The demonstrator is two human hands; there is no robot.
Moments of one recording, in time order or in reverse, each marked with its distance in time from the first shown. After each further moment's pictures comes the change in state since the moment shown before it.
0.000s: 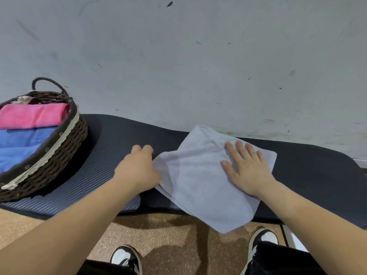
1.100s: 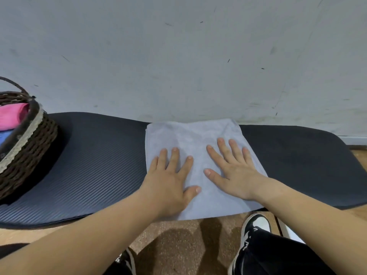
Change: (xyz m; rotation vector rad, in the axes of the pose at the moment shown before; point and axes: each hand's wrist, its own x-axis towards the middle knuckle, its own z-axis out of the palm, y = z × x) left_hand -0.023 0.088 0.076 0.468 -0.164 0.472; right_hand -0.028 0.023 0.008 0.048 -0.199 -0.138
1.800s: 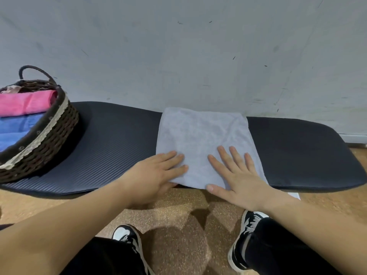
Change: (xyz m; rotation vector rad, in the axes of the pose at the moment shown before) left_hand -0.052 -0.066 0.035 0.028 0.318 0.427; right_hand -0.069 -0.024 0.030 -0.050 0.054 -0.129
